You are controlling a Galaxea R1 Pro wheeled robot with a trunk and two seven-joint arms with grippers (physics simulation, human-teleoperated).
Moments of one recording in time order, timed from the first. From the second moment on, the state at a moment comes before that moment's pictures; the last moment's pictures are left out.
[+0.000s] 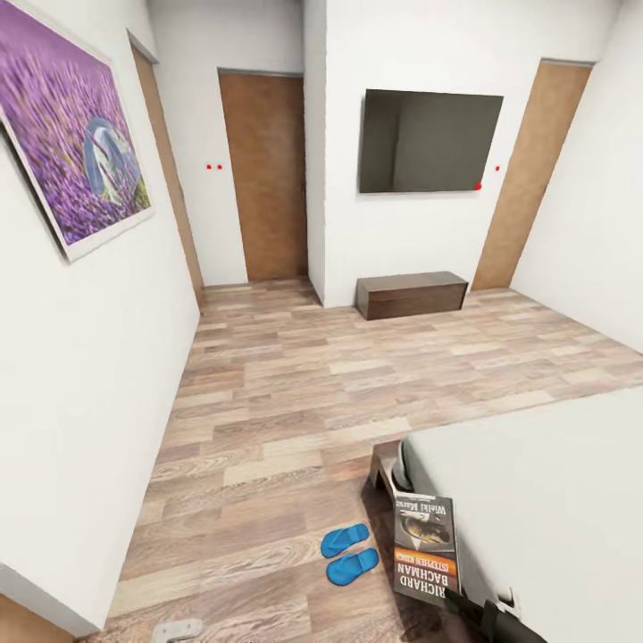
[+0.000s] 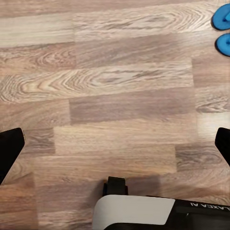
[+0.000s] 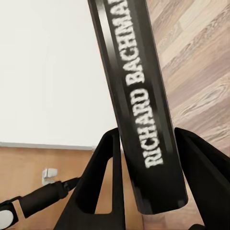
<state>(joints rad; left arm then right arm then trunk) -0.43 0.08 0.07 -0.02 0.07 -0.15 -0.05 -0.47 -0.29 0.02 -0.01 -0.61 0.10 1.27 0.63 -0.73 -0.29</state>
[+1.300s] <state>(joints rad) -0.43 0.08 0.07 -0.02 0.07 -0.15 -0.05 -0.47 -0.30 0.01 -0.01 -0.61 0.10 1.28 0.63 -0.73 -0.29</state>
